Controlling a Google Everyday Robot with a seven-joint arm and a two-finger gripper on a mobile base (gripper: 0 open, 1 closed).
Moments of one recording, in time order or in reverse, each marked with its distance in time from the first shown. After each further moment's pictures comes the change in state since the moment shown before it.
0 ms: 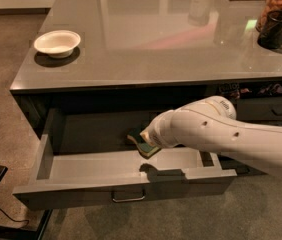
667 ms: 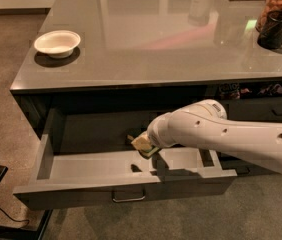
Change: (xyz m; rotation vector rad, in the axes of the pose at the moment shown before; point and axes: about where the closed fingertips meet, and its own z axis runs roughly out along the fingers) arm 0.007 -0.010 0.038 -0.019 0.002 0.026
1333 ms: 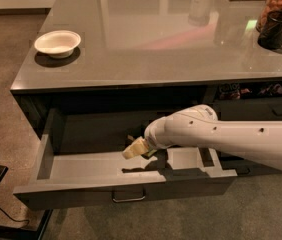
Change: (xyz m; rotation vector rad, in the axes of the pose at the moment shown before) arm 0.010 -0.001 0.042 -0.050 0.004 0.031
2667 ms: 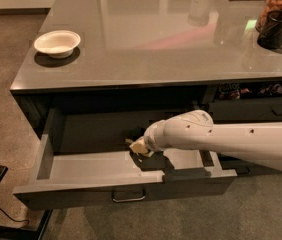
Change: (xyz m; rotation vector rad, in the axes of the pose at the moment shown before) arm 0.009 -0.005 0.031 -0.014 -0.020 -0.046
